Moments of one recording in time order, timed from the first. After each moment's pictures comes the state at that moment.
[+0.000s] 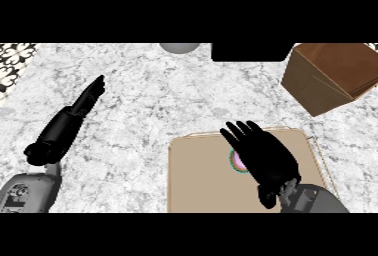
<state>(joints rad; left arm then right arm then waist) -0.21 0.30 -0.03 -1.54 -0.09 -0.17 -0.08 -0.29 -0.30 0.53 -1.78 0.97 0.65 0.40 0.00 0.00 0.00</state>
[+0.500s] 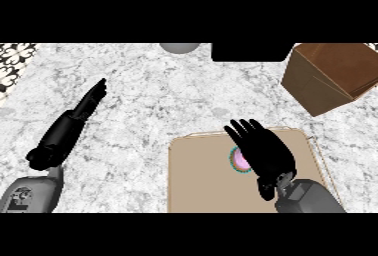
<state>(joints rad) -0.18 0.26 -0.01 -1.55 -0.12 -0.20 -0.10 -0.27 -0.27 0.49 -1.67 1.07 0.60 0.32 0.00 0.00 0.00</state>
